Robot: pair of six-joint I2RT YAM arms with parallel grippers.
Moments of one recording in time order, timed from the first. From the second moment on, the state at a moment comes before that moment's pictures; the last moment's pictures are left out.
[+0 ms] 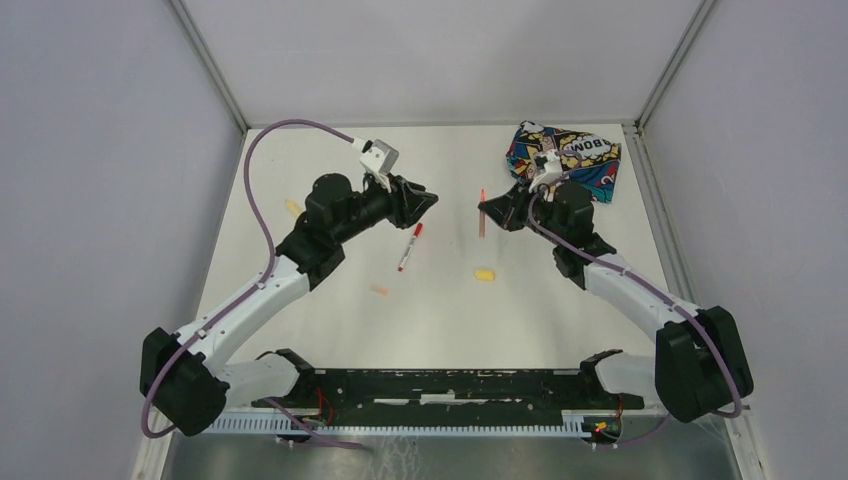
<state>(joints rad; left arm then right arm) -0.60 1.15 0.94 0.15 0.29 -0.22 0.36 1.29 0.73 0.32 -0.38 0.50</state>
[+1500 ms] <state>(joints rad) -0.61 1.34 1.00 0.31 0.66 -0.28 0.54 1.19 0.61 0.95 -0.36 0.81</state>
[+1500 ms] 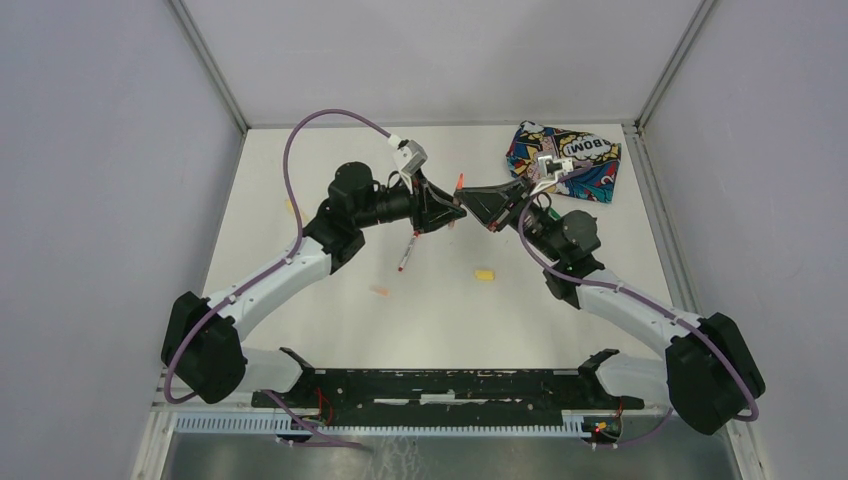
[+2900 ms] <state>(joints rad) -0.58 1.19 1.03 0.03 -0.03 -0.18 0.65 1.06 0.60 0.41 -0.15 0.47</state>
